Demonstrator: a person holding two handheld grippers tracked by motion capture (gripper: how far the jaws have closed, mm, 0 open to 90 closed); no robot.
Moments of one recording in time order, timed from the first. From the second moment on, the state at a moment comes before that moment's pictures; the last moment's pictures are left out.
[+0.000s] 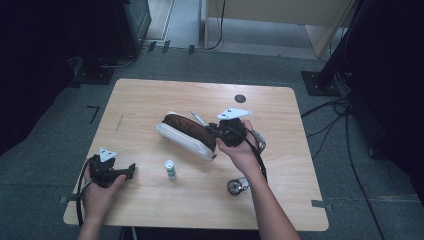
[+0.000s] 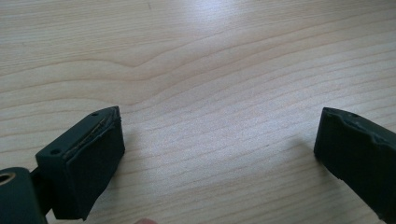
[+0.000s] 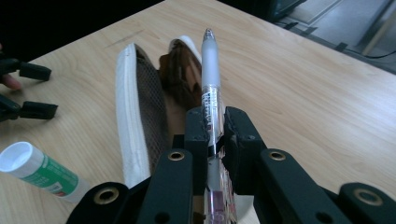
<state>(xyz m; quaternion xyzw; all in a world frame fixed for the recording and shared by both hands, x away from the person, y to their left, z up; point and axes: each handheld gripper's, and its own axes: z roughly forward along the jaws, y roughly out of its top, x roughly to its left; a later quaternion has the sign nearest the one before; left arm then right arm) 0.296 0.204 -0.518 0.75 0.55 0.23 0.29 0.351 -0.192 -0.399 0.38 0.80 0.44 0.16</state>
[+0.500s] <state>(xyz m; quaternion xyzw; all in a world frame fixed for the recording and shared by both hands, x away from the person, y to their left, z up) 0.296 0.204 -0.518 0.75 0.55 0.22 0.29 0.368 -0.166 -0.425 0.35 0.82 0.43 0.12</state>
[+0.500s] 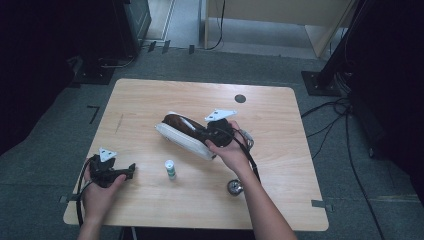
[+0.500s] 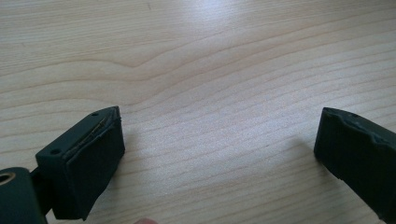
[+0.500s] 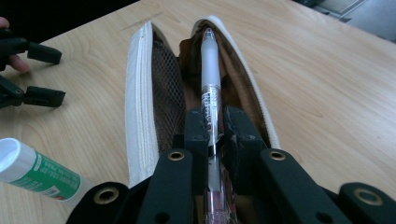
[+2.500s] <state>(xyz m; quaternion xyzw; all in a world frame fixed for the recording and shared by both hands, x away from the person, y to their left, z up) 0.296 0.203 -0.518 0.75 0.55 0.22 0.29 0.367 -0.167 -0.433 0.35 0.83 0.41 0.14</state>
